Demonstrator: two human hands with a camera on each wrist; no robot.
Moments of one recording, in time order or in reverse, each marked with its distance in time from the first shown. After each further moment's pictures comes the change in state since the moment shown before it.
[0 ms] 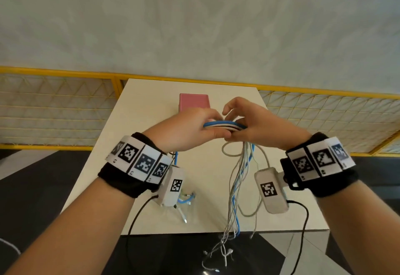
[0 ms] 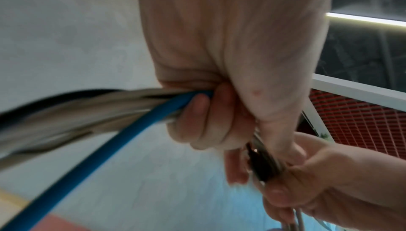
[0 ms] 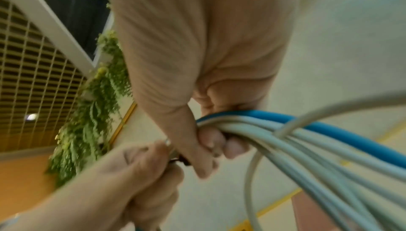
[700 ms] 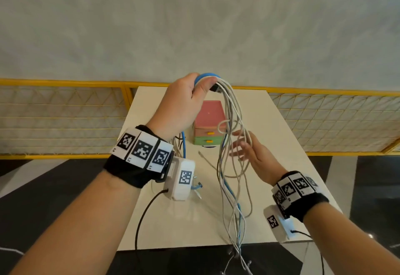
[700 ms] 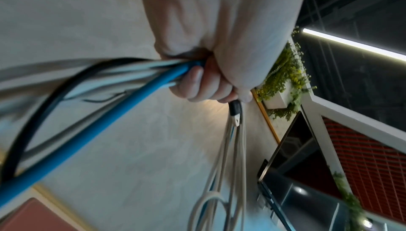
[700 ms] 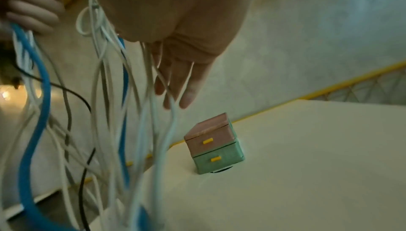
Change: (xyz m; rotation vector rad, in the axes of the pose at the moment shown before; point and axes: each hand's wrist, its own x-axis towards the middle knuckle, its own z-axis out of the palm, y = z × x) left_hand 0.007 -0.033 -0.061 -0.153 0.554 0.017; right_hand 0.031 0.078 0.085 0.187 0.253 -0.062
